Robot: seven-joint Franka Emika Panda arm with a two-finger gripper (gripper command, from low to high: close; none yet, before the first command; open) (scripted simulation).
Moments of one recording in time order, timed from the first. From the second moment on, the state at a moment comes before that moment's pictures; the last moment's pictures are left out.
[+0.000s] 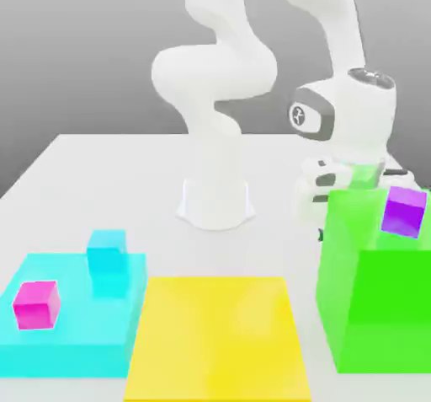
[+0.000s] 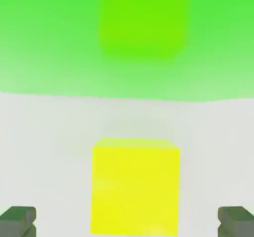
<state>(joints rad) 0.20 -0.03 0.59 -2.94 0.07 2.91 1.49</state>
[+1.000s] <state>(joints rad) 0.40 0.01 0.38 -2.93 -0.03 2.94 1.57</state>
